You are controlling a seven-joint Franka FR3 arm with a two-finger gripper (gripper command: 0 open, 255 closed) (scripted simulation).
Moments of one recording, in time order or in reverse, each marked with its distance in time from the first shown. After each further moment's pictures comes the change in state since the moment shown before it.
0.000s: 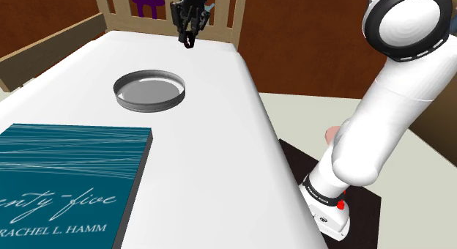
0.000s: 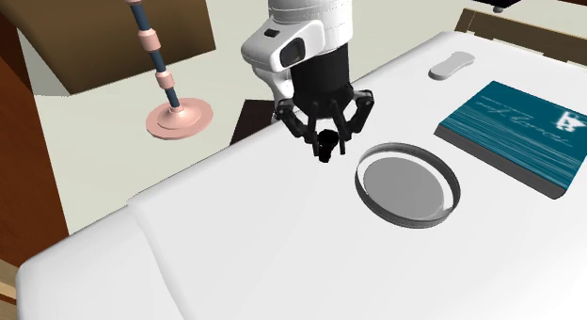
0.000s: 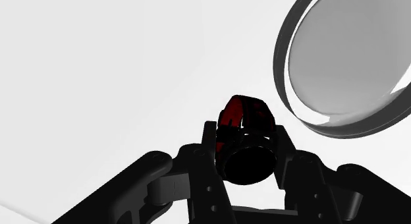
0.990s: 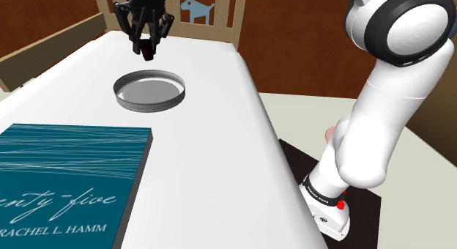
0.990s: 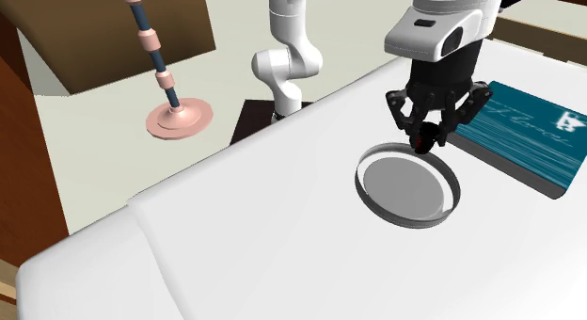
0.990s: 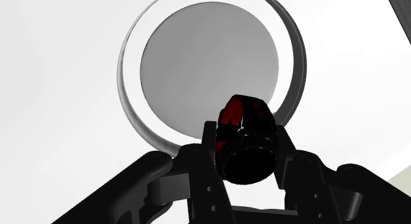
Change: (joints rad) arm 0.163 0.074 0.138 0.095 -0.053 0.026 0.297
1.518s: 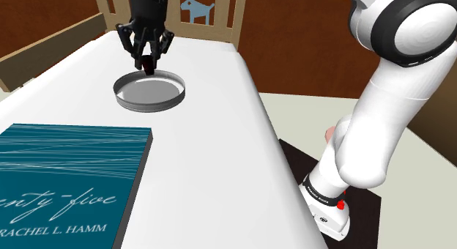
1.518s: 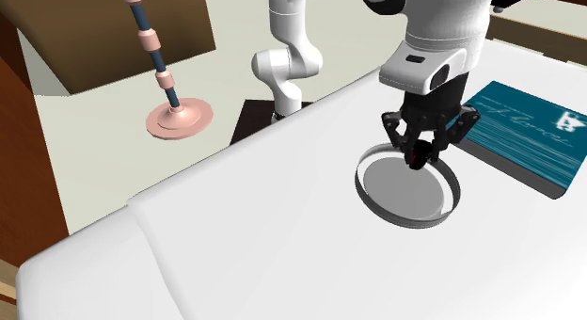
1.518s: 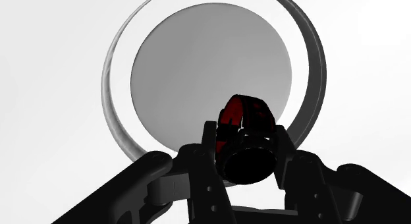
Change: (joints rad) arm 0.001 -0.027 0.001 -0.139 0.007 0.112 -0.011
